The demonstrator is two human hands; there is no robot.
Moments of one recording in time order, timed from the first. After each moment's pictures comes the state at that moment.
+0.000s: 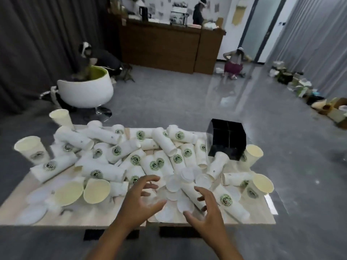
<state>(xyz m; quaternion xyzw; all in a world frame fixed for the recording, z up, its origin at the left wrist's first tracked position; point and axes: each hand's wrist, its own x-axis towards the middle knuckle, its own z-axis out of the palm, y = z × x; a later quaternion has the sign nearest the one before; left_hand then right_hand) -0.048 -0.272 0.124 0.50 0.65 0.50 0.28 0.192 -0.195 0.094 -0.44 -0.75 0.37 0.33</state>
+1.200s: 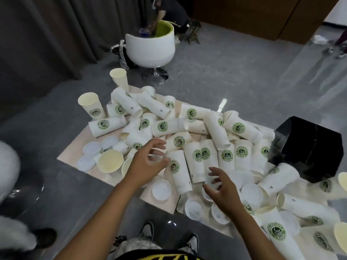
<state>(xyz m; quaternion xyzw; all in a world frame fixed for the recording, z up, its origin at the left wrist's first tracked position) -0.159 -0.232 0.114 0.31 0.74 0.55 0.25 0.084 -0.067 0.033 -0.36 -0.81 0.43 0.16</state>
